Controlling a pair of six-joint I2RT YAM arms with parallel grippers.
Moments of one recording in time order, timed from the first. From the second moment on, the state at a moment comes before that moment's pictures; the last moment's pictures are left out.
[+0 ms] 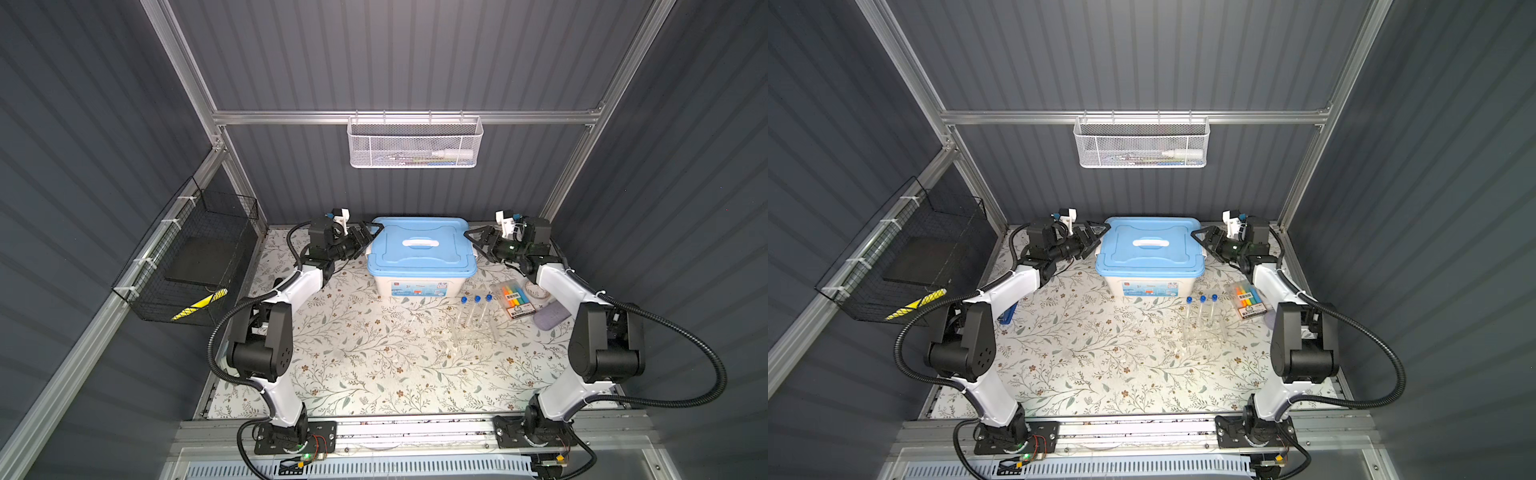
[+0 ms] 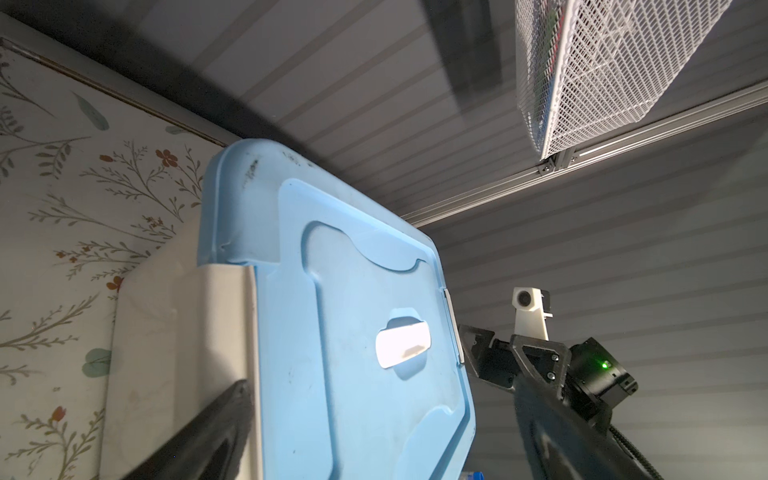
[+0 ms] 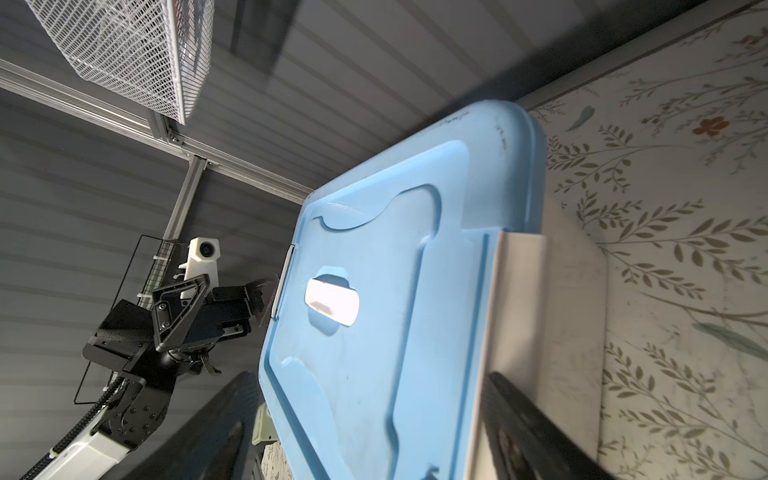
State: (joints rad) left arm -0.24 1.78 1.26 0.26 0.65 -0.92; right arm 0.00 1.70 1.21 0.04 -0.82 0.67
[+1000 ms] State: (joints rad) left arm -0.28 1.81 1.29 0.29 0.65 -0.90; right arm 0.04 1.74 1.31 -0.09 -0.73 0.59
